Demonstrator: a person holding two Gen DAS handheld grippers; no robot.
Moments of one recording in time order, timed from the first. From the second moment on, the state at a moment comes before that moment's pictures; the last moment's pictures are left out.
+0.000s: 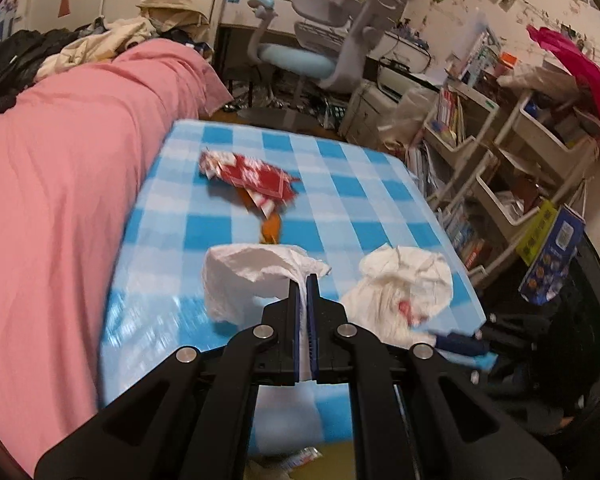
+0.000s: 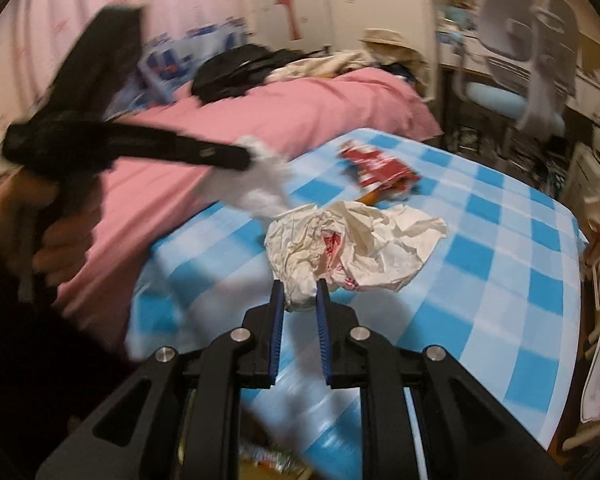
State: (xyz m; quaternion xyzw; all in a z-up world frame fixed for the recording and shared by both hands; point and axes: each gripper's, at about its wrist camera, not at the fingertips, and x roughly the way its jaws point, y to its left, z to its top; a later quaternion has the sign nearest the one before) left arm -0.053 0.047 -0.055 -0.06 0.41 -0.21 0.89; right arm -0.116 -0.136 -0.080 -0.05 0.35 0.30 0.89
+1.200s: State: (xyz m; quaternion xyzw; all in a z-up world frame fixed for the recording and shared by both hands) left arm -0.187 0.053 -0.067 -0.08 0.46 -0.21 0.86; right arm -0.209 -0.112 -0.158 -0.04 0.52 0.37 0.77
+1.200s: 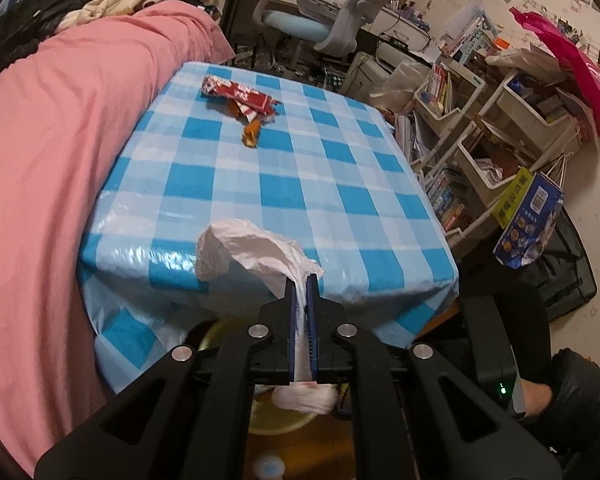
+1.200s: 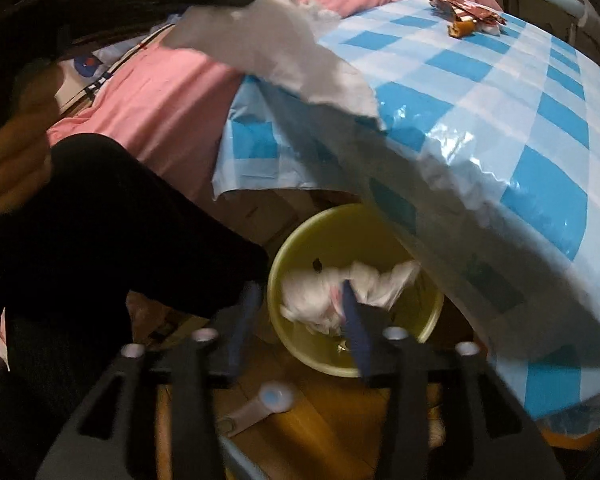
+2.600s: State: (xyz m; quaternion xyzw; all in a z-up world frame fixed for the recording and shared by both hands) left arm -0.232 0.000 -0.090 0.07 0.48 -0.17 0.86; right arm -0.194 -0.158 -0.134 0.04 0.46 0.28 0.84
